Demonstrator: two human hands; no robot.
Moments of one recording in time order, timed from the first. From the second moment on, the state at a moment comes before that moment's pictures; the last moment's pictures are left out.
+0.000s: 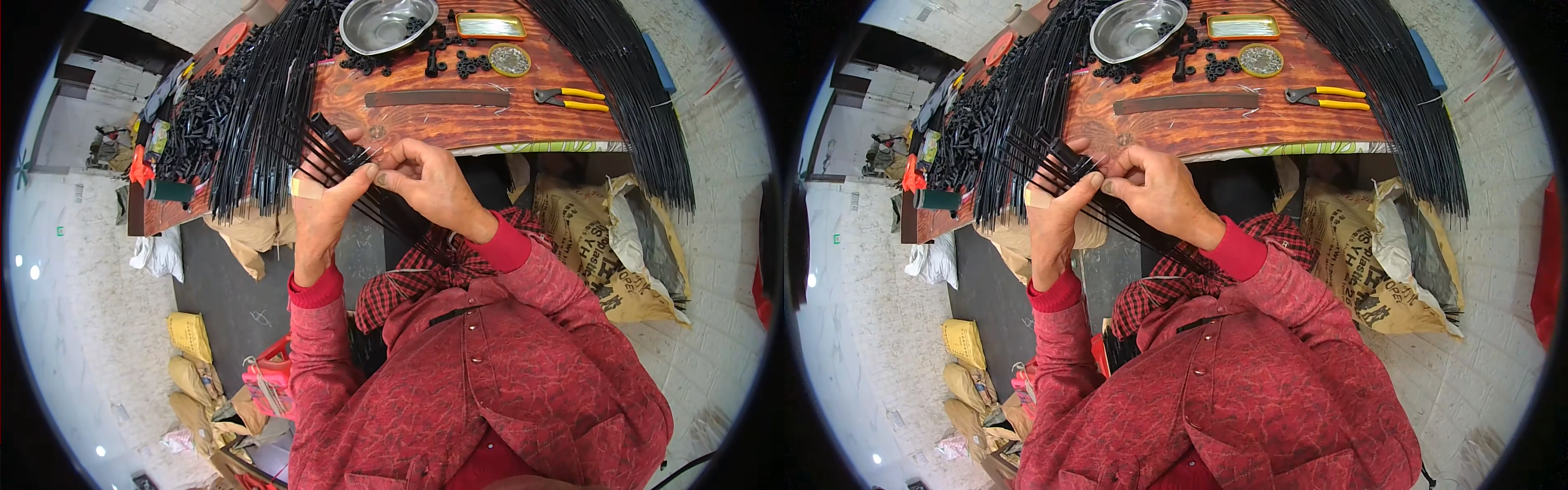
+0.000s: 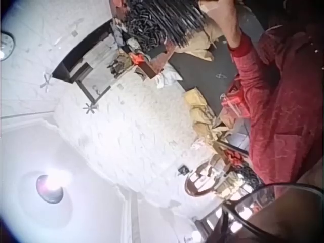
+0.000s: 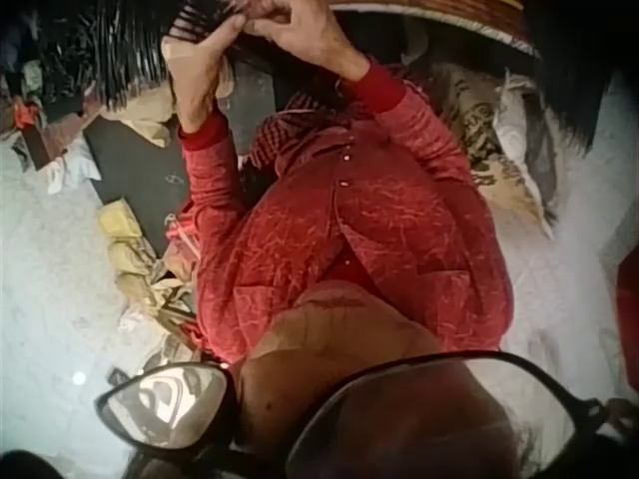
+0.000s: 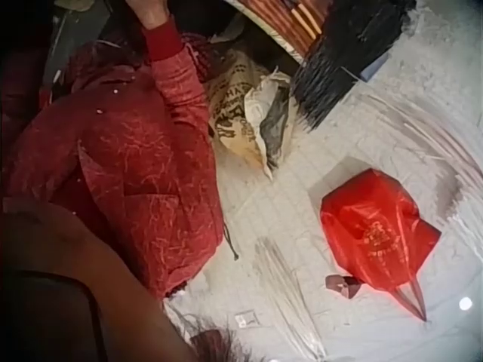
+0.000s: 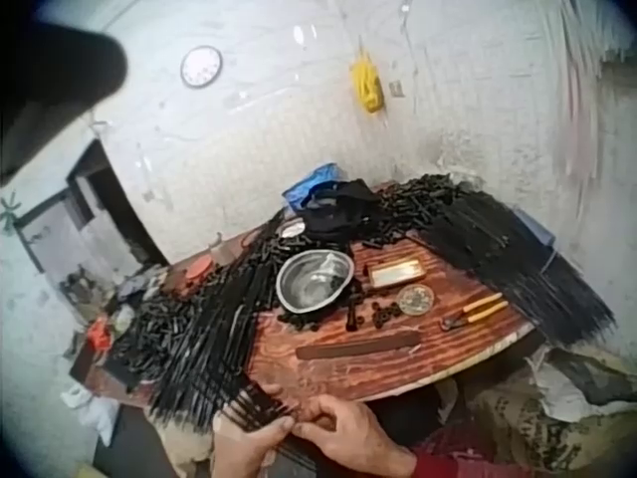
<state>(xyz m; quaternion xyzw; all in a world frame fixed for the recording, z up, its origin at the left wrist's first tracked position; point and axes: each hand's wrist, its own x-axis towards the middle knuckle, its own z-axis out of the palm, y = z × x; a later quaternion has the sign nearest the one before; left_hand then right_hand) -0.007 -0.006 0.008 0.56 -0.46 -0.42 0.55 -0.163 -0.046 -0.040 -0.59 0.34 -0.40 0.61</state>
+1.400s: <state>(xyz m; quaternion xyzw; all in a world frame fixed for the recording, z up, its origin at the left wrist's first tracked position) 0.008 0.004 0.010 0.53 -0.49 -0.44 0.54 -0.159 -0.023 -0.035 -0.63 0.32 -0.55 0.44</state>
